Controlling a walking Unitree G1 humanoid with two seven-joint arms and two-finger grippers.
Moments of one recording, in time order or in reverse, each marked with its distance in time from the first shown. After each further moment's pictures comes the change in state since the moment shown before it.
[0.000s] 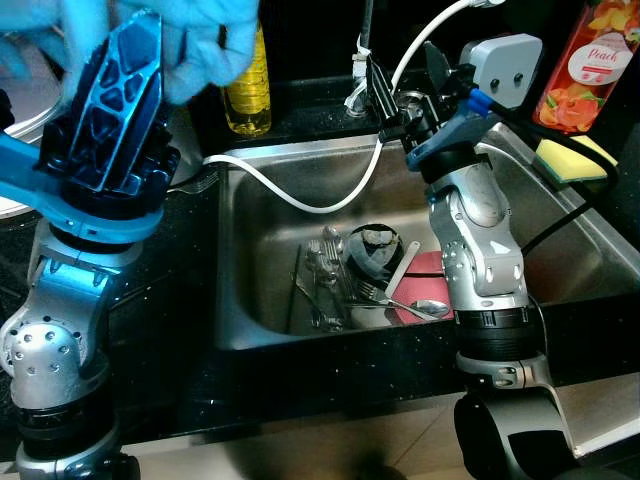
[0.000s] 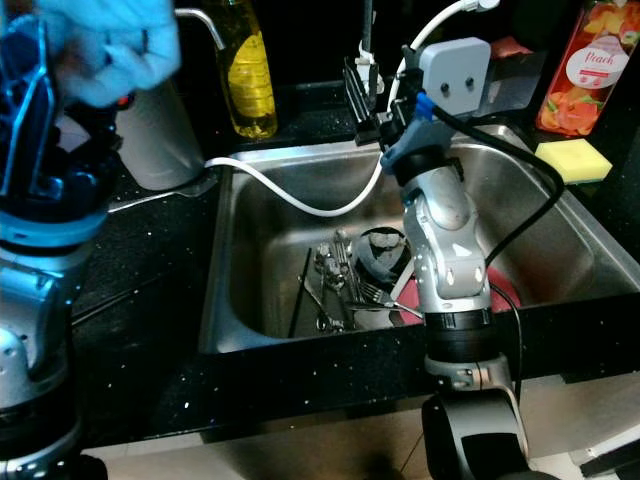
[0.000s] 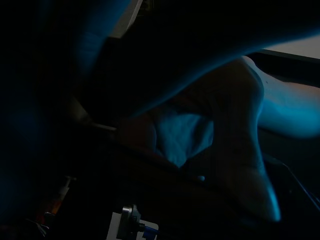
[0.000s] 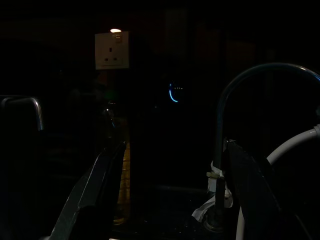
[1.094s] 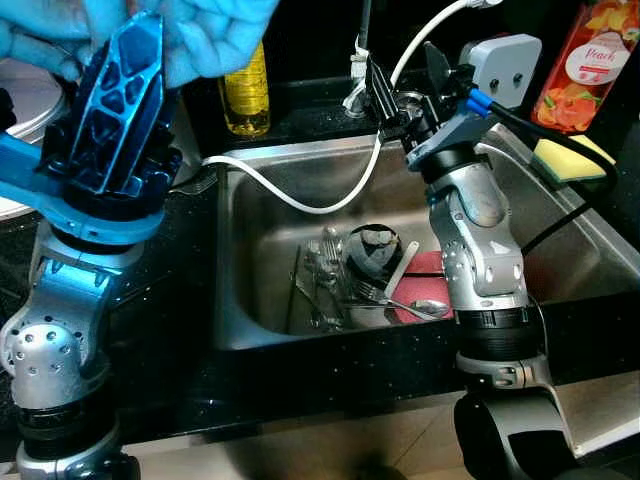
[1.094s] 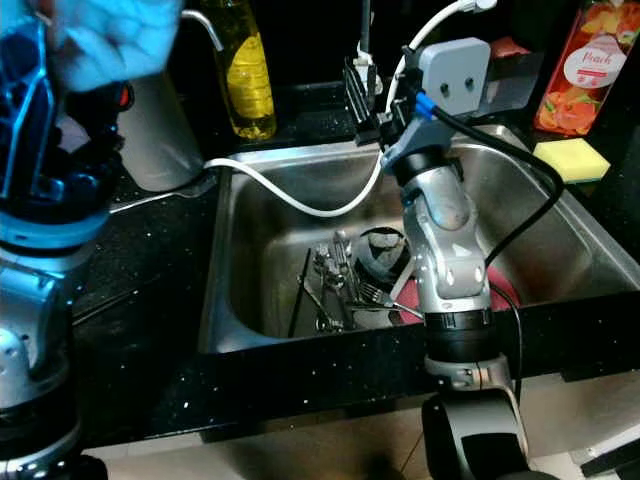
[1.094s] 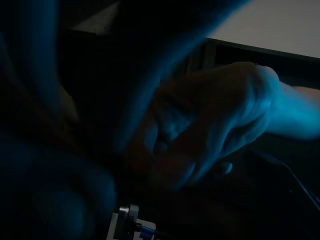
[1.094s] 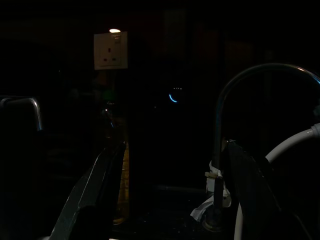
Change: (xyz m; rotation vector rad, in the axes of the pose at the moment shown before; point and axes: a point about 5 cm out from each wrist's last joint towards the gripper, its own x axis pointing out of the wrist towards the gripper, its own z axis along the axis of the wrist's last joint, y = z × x) left arm 0.000 -0.001 -0.001 -0.003 0.004 -0.011; right arm 0.000 0.000 -0.001 -0.002 0.003 0.000
